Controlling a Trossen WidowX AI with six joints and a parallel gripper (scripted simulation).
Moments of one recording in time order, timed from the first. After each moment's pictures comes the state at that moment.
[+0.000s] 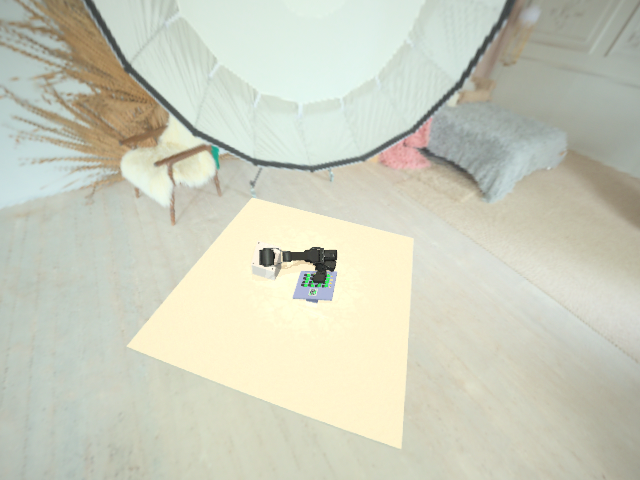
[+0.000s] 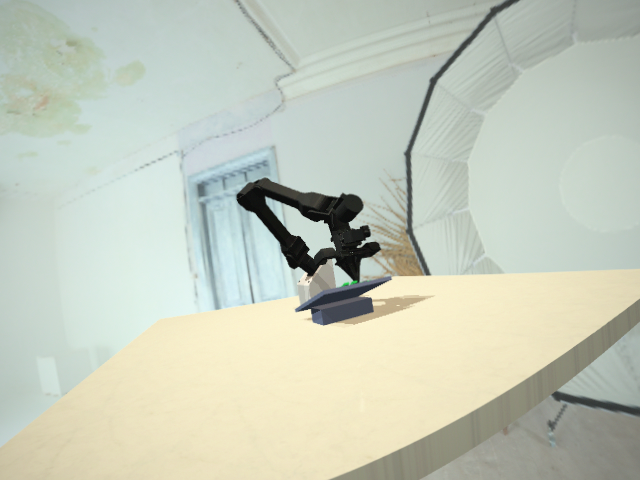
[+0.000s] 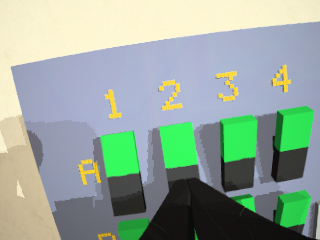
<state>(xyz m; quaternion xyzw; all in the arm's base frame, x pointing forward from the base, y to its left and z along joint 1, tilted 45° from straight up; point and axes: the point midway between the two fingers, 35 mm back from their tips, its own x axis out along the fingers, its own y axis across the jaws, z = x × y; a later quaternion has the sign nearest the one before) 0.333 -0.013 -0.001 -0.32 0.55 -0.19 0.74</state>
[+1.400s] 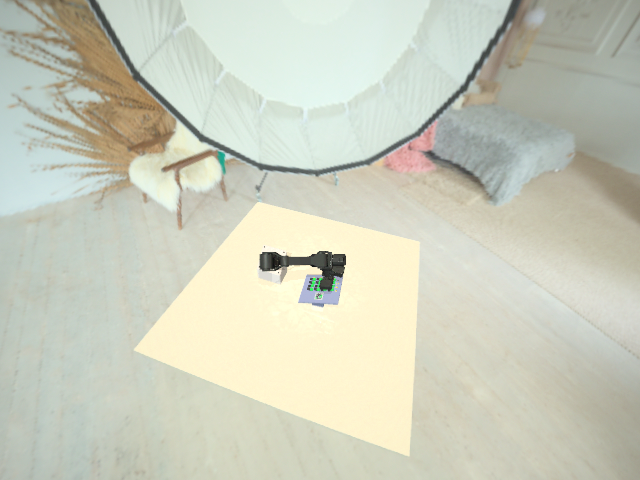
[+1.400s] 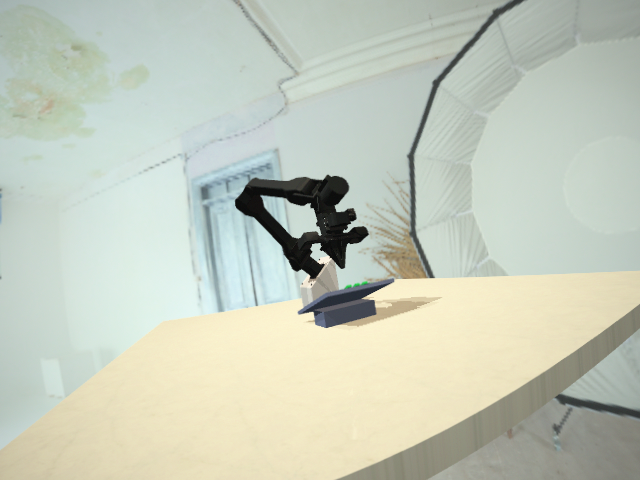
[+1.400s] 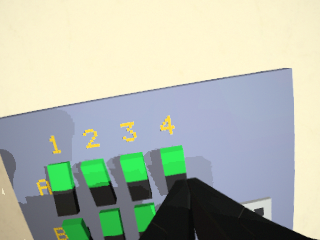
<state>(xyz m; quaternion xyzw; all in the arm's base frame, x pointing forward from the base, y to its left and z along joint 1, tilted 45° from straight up) 0.349 -0.013 0.070 -0.32 0.56 -0.20 0.74</state>
